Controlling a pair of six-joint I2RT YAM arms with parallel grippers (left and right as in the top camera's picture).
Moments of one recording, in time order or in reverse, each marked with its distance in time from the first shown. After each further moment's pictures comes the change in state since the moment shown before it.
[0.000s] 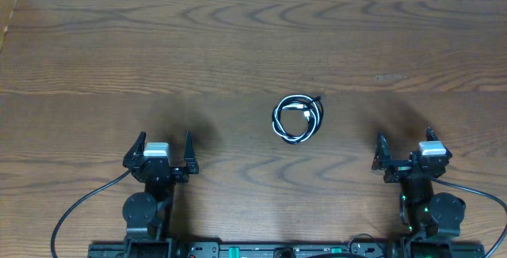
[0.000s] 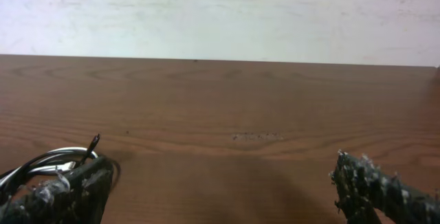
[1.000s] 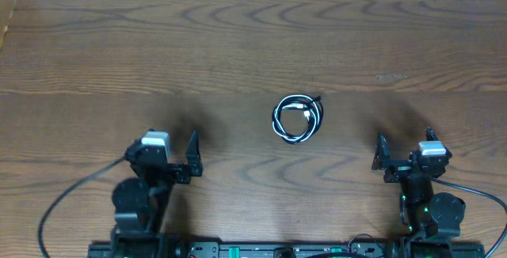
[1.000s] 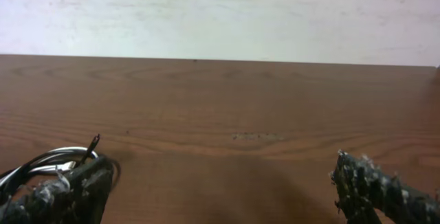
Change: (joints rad) left arm 0.000 0.257 0.288 -0.202 0.130 -0.091; right arm 0.000 0.000 0.000 0.000 0.000 0.000
